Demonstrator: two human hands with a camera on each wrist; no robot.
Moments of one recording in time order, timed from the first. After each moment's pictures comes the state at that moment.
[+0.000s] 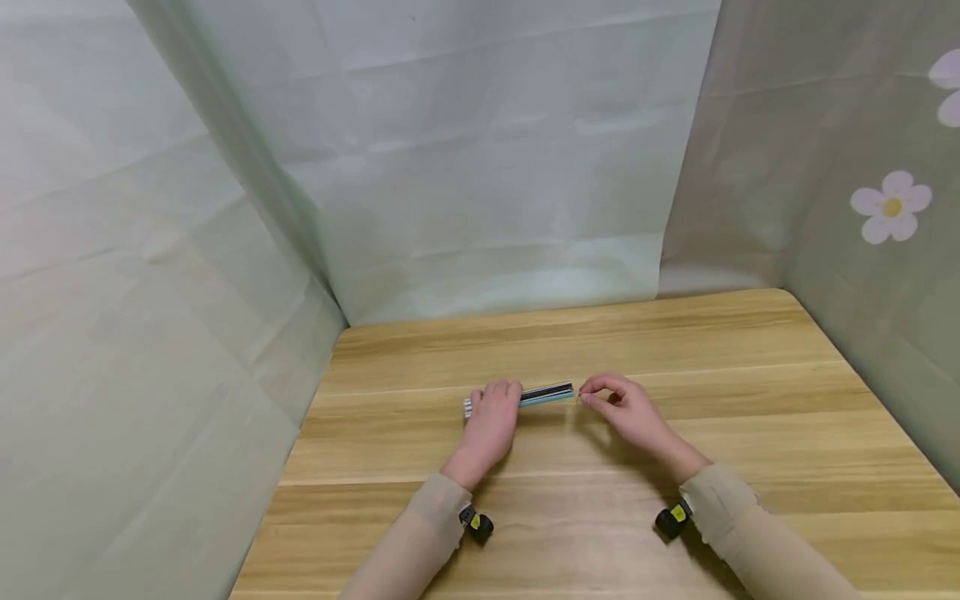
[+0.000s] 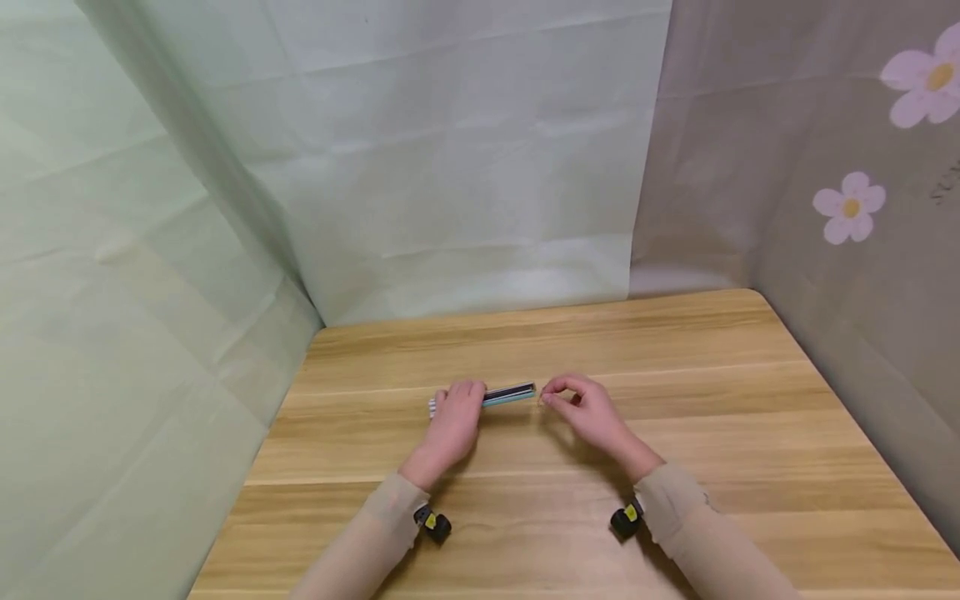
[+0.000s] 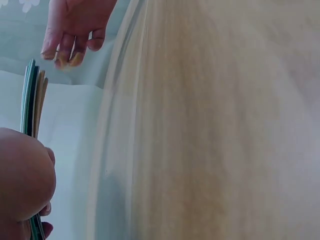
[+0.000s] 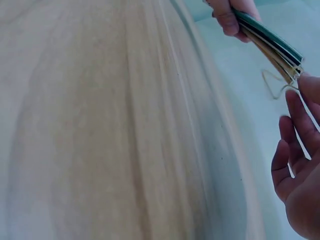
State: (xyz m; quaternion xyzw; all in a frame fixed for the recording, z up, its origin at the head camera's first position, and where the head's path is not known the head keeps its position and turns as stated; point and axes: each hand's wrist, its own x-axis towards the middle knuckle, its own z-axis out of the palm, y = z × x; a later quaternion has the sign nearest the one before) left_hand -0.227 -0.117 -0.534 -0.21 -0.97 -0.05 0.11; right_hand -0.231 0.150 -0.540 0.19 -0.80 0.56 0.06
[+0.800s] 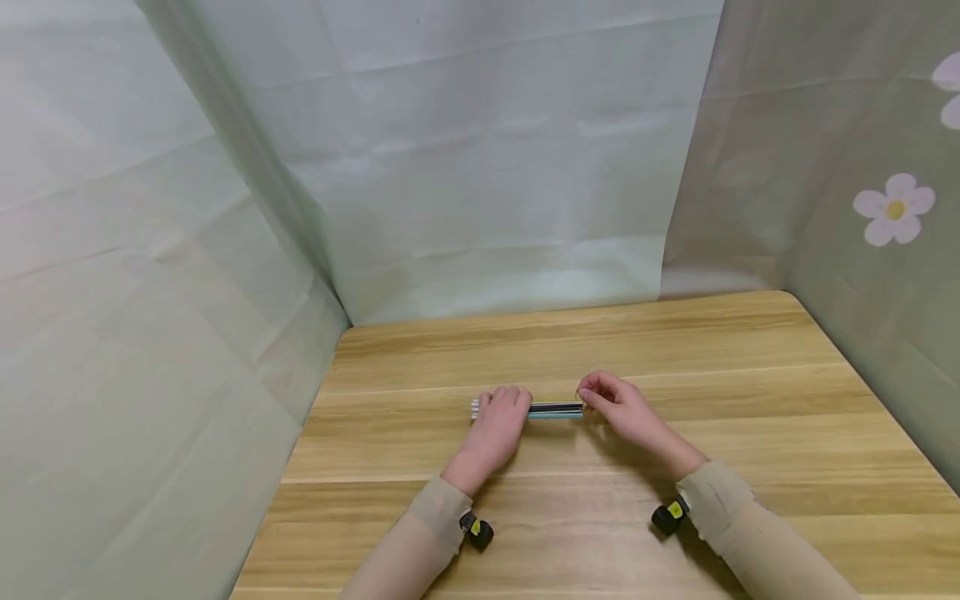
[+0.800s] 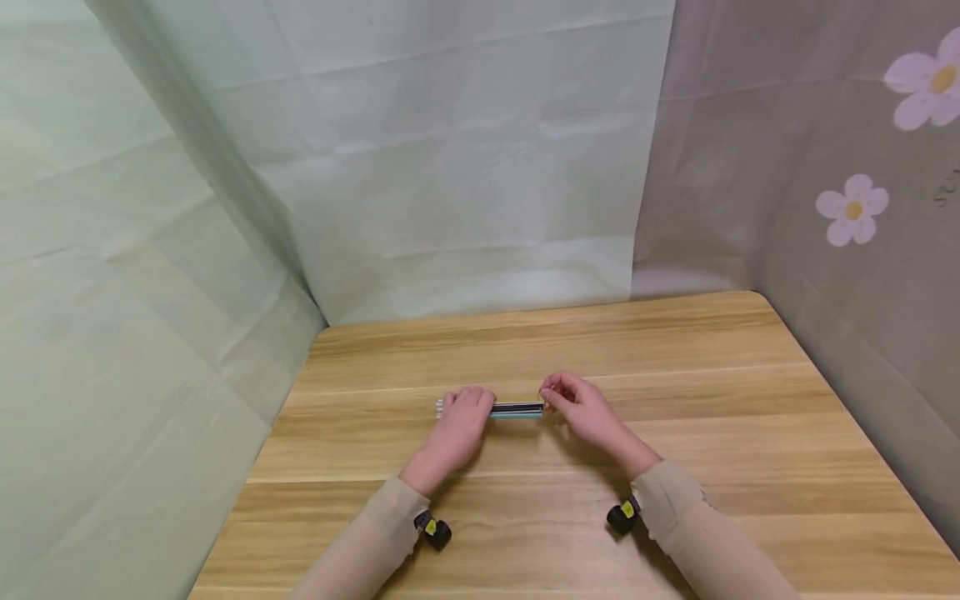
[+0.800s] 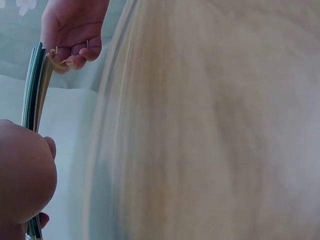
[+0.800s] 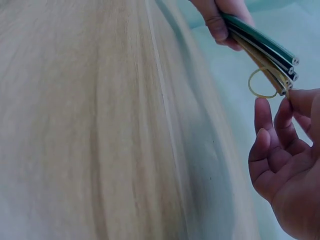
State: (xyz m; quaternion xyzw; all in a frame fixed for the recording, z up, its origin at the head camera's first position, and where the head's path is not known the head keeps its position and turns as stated) left_hand -0.219 -0.121 -0.539 -0.28 -0.95 -0.01 0.13; right_hand -0.234 0.144 -0.534 0.17 -0.81 0.57 -0.03
